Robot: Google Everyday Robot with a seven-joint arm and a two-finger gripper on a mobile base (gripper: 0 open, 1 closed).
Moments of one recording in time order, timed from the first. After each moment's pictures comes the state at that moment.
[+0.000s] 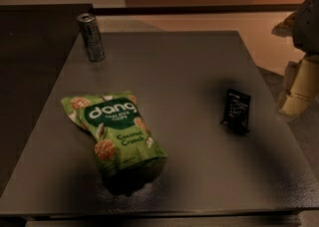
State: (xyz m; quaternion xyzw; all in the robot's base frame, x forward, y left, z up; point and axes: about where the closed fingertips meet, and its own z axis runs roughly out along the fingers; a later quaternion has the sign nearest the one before) arm 0.438 -0.217 0.976 -0.60 0.78 -0.03 0.16
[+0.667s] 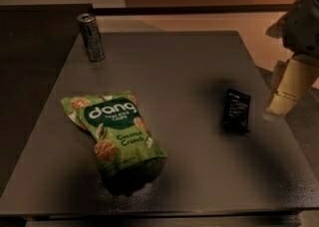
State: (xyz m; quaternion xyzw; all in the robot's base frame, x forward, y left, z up) arm 0.440 -0.202 0.974 -0.59 0.79 -0.03 0.16
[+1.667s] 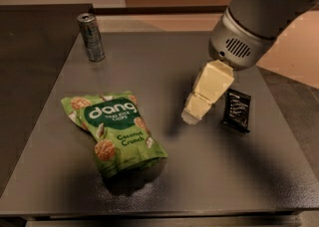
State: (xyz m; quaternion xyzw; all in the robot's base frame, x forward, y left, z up) arm 0.442 -0.092 0.942 -0.52 0.84 0.09 0.15
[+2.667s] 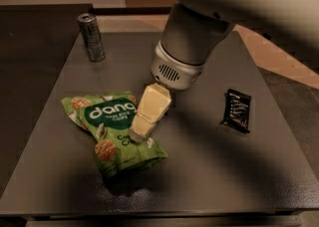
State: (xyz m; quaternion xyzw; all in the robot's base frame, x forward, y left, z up) arm 0.436 -0.003 0.892 -0.51 0.85 0.11 0.10
